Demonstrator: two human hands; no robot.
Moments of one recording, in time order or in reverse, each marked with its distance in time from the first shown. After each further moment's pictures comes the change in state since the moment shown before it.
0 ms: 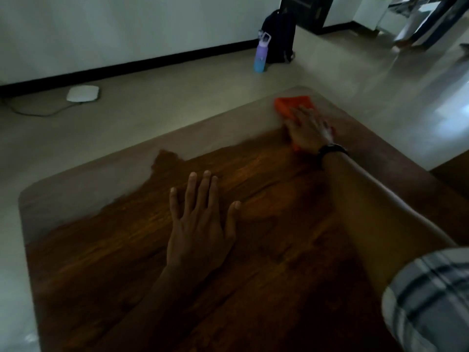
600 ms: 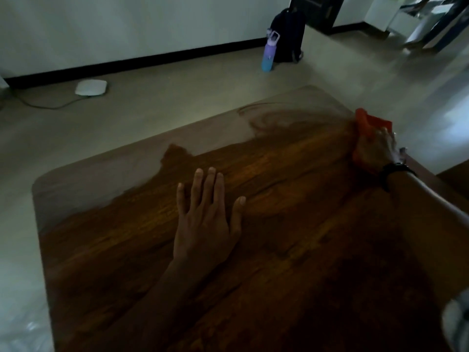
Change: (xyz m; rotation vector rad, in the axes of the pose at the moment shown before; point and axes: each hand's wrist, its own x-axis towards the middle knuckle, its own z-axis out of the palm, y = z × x) left_hand -0.001 -0.001 0.000 -0.017 0.031 -0.010; right_hand -0.006 0.145 -0.012 -0.036 0.134 0.268
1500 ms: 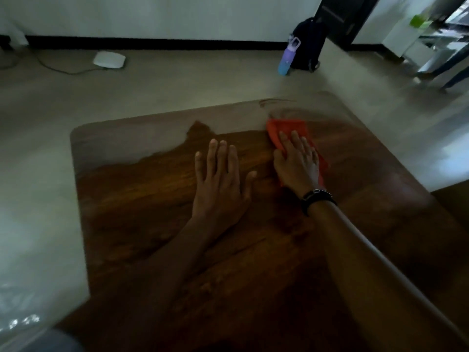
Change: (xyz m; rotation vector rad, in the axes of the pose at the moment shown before) left_hand -0.006 -0.002 -0.003 -0.058 0.074 -0.071; right_hand -0.190 -0.185 0.015 0.011 -0.132 -0.375
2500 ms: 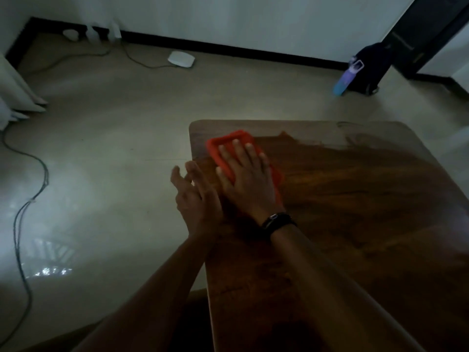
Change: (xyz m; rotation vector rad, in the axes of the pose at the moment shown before) left_hand -0.080 -0.120 -0.084 -0.912 0.563 -0.931; right_hand -0.092 -0.220 0.079 -0.114 -0.106 -0.596
